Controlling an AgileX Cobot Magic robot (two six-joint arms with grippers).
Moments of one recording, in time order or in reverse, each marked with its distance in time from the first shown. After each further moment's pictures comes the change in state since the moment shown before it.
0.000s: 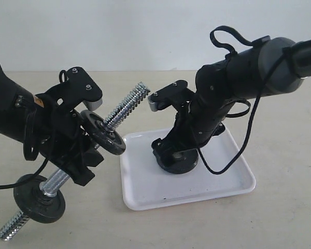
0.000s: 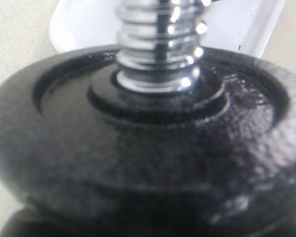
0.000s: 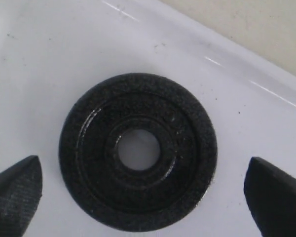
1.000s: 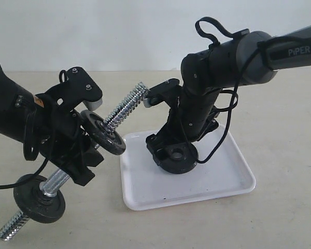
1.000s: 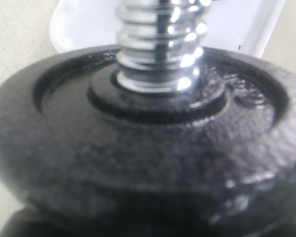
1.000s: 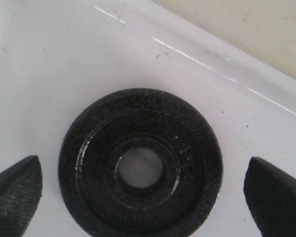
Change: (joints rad) left arm 0.000 0.000 0.000 0.000 0.000 0.000; right arm 0.000 0.092 -0.167 0.000 0.167 0.022
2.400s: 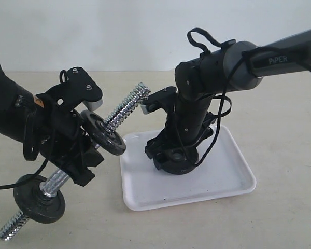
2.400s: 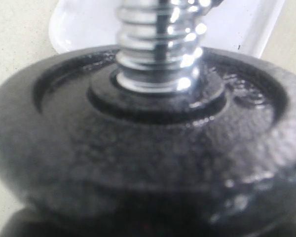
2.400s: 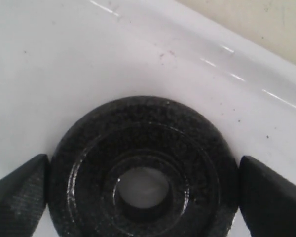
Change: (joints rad) left arm 0.000 0.000 0.000 -0.002 0.000 0.008; right arm 0.000 0.090 -0.043 -0.007 0.047 0.023
